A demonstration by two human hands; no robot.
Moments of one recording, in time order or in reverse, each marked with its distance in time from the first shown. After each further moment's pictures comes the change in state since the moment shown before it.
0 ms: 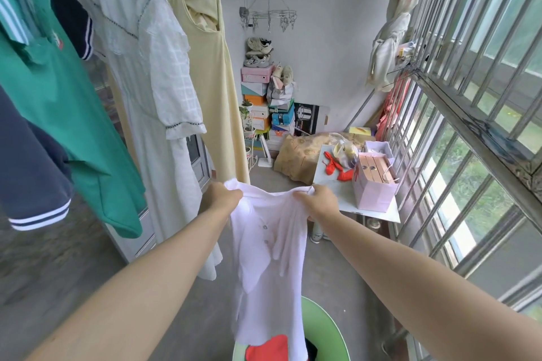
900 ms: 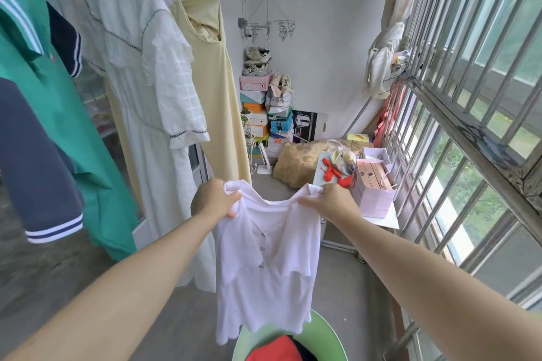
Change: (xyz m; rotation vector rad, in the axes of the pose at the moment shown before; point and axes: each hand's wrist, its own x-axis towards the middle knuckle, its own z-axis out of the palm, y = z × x) left_hand -0.007 0.011 -0.016 0.357 0.078 0.297; right_hand 0.009 0.007 -0.041 -0.339 0.000 -0.082
